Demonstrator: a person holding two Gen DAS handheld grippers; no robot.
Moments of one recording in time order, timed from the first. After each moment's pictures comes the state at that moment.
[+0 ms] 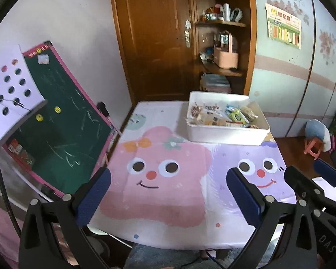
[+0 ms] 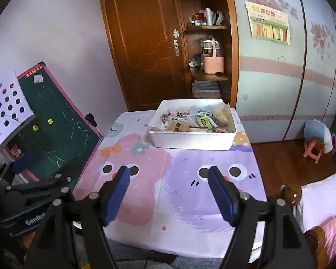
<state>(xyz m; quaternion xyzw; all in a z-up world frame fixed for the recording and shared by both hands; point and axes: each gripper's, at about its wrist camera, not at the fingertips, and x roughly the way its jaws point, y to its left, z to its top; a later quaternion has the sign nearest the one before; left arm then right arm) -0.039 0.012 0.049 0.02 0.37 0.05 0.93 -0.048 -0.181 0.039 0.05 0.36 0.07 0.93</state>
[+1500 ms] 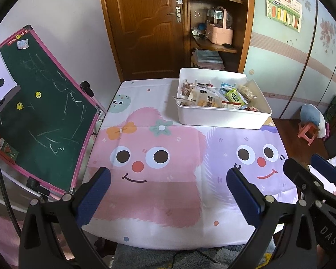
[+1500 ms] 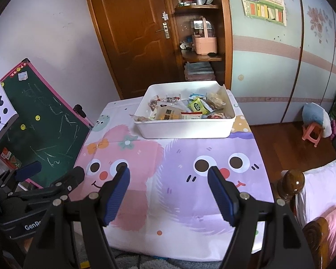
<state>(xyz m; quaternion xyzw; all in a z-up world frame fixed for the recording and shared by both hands) 0.009 0.005 0.016 0.01 0.44 0.02 0.90 -0.010 -0.193 0.010 0.06 0.41 0.05 0.91</state>
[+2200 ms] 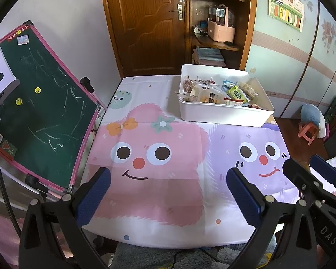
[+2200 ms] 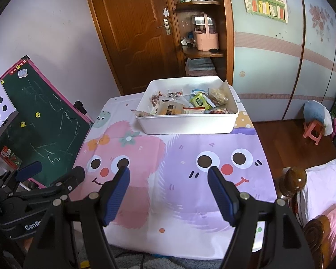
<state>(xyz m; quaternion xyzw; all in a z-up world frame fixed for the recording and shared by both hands) 0.006 0.007 0.007 0.01 0.44 0.02 0.90 -0.009 -0.185 0.001 0.06 0.41 0.05 0.91</state>
